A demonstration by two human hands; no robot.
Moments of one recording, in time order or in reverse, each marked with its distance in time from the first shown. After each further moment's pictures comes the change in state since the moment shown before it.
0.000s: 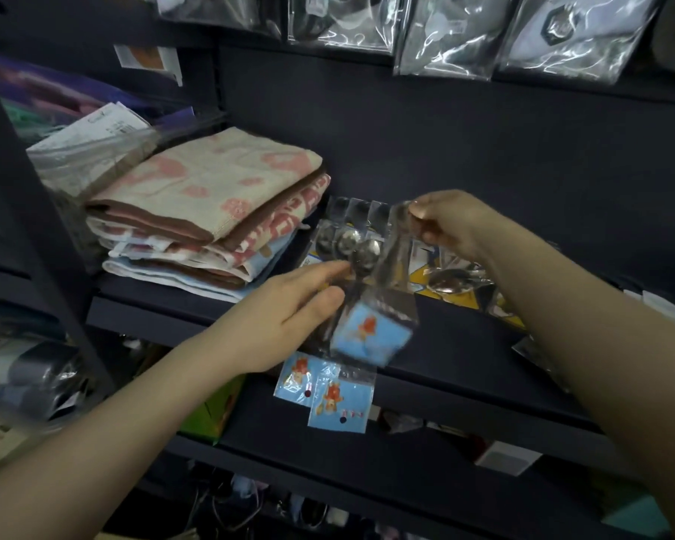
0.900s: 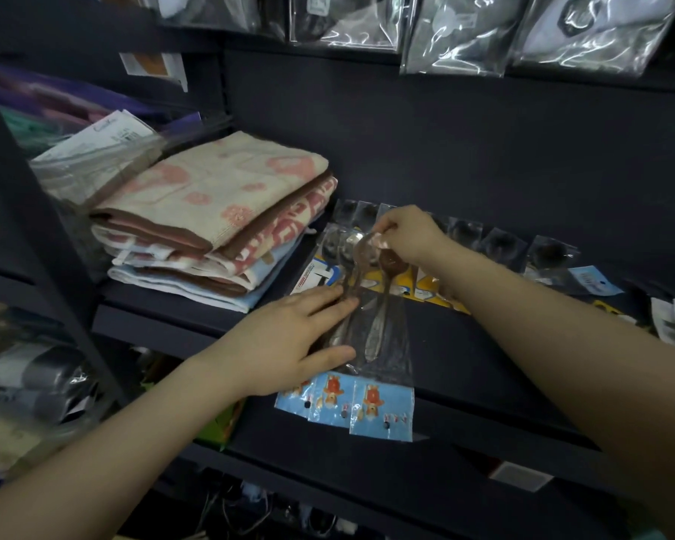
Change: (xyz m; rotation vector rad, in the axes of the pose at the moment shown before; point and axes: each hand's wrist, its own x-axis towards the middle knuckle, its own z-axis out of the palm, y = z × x) left_hand 0.003 -0.013 0.012 0.508 -0.215 -0.026; right_hand 0.030 0.019 0.048 -0.558 0.020 -0.229
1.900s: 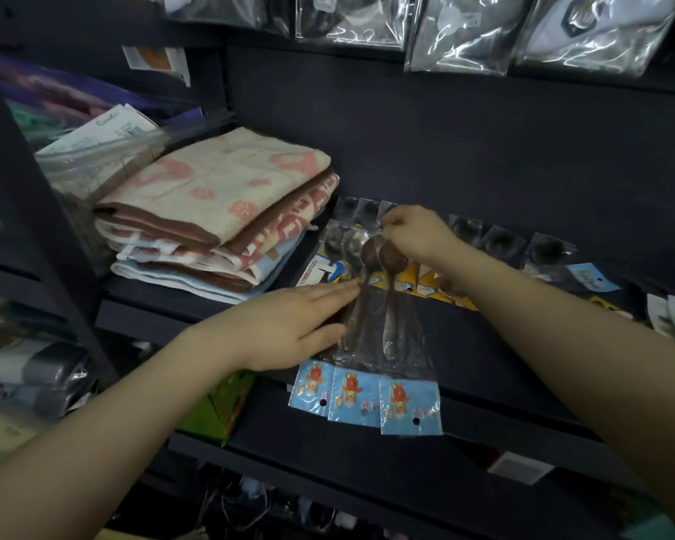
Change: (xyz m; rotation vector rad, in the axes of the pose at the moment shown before) left_hand 0.007 -0.007 -0.016 -0.055 -0.144 0.059; right_hand -0.015 -0.008 -0.007 -0.183 0.036 -0.058
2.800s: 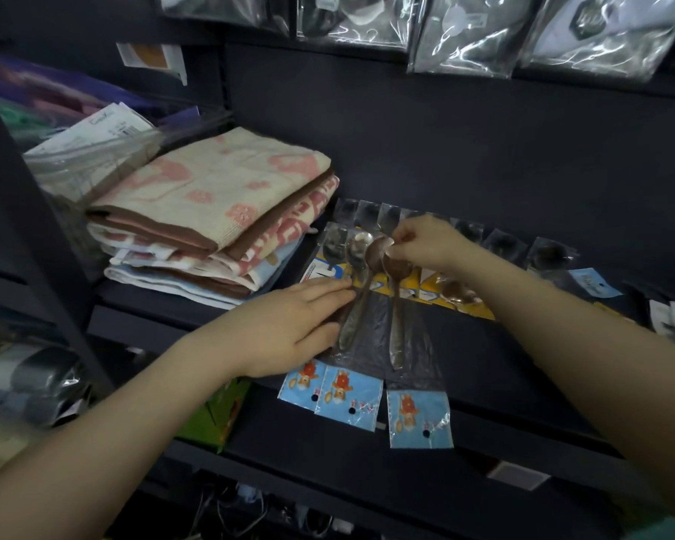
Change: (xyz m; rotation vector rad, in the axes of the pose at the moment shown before) left_hand 0.000 -0.006 0.001 -0.039 0.074 0.013; right_hand 0.002 0.016 -0.005 -0.051 -0.095 0.042
